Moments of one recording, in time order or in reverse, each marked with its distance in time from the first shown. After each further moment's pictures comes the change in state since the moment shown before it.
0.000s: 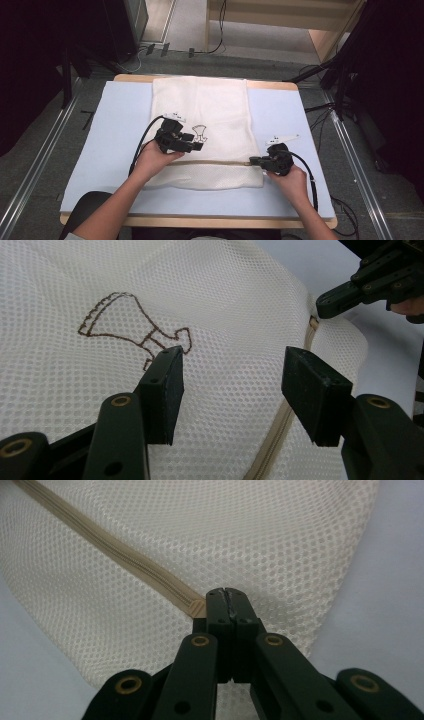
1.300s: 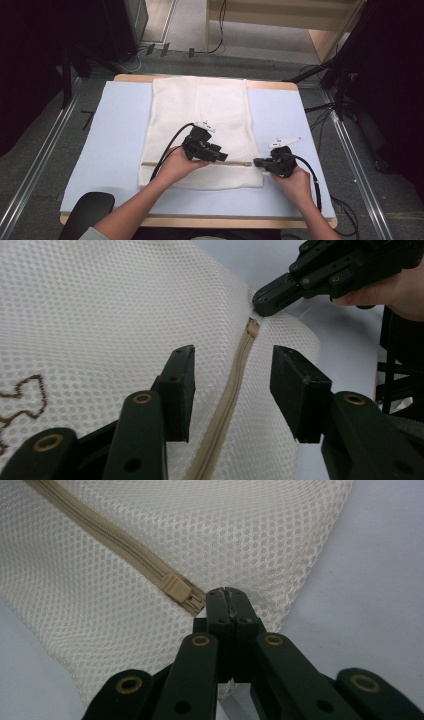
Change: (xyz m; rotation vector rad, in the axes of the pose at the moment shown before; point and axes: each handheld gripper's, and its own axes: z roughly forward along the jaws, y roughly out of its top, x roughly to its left) left arm -0.048 0.015 0.056 0.069 -0.124 0.065; right arm -0.011 -0.011 -0.003 0.010 -0.033 -0.047
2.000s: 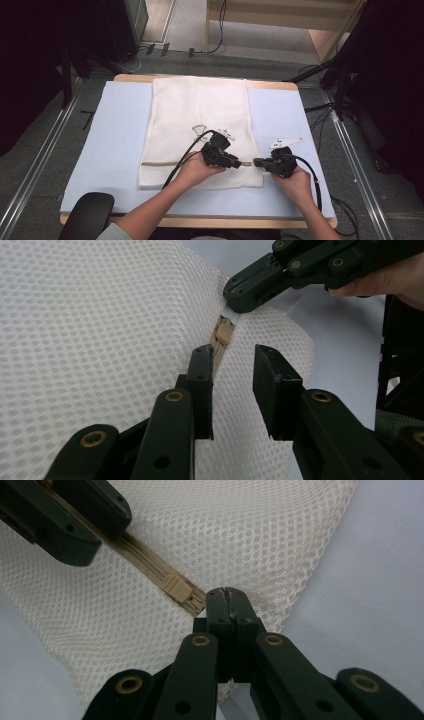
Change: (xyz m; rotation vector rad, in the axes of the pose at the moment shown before) left arm -0.019 0.011 0.053 0.089 -0.036 0.018; right arm -0.002 -0.003 0.001 -0.026 0.019 -0.016
